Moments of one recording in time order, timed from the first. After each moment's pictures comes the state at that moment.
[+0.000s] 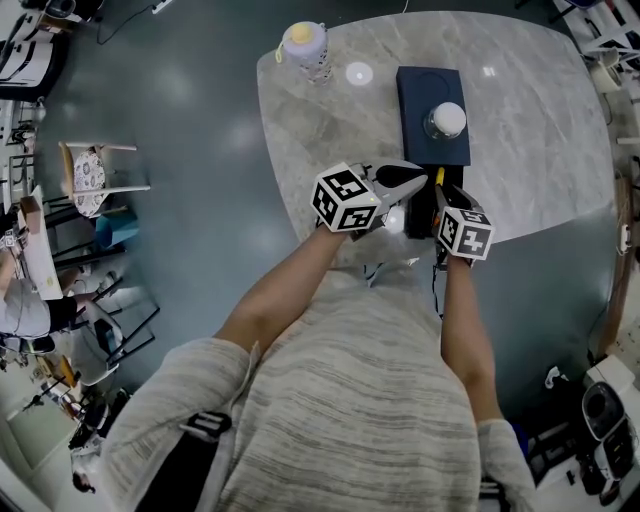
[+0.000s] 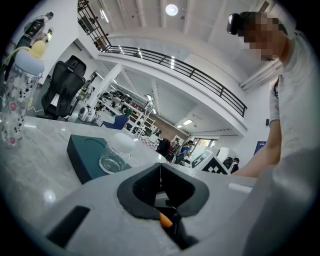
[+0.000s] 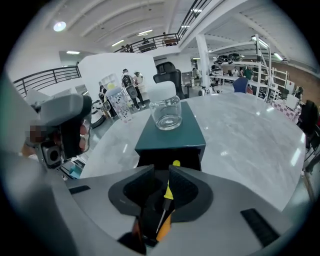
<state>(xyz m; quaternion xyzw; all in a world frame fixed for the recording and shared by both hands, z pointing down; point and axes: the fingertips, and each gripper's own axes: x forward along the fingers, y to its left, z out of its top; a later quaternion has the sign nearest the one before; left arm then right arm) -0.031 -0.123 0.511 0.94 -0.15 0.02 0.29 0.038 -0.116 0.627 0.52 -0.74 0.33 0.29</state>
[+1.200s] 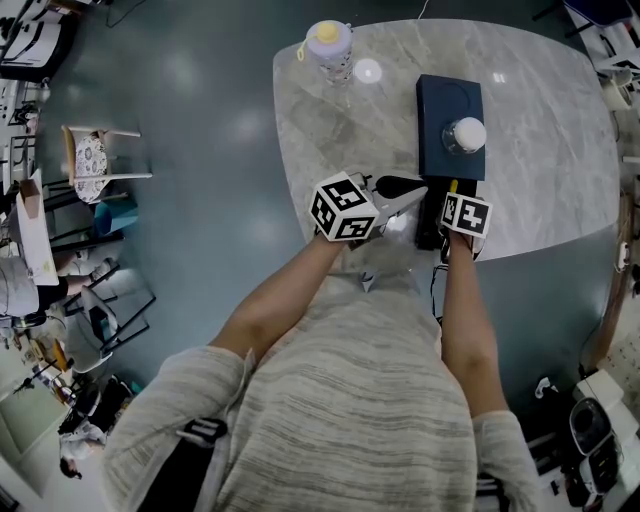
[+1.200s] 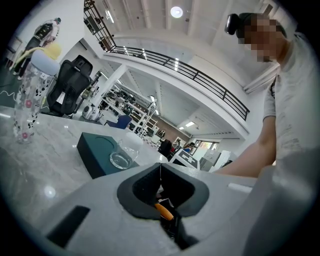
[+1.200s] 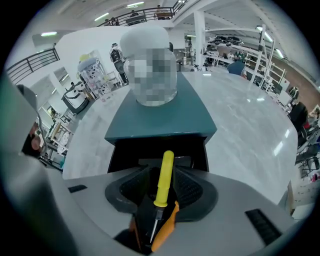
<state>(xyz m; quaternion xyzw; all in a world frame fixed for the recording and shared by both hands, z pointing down) -0.063 -0.127 0.520 0.94 -0.17 0.02 0.31 0.045 -0.137 0.688 0.53 -0.64 0.39 0.40</state>
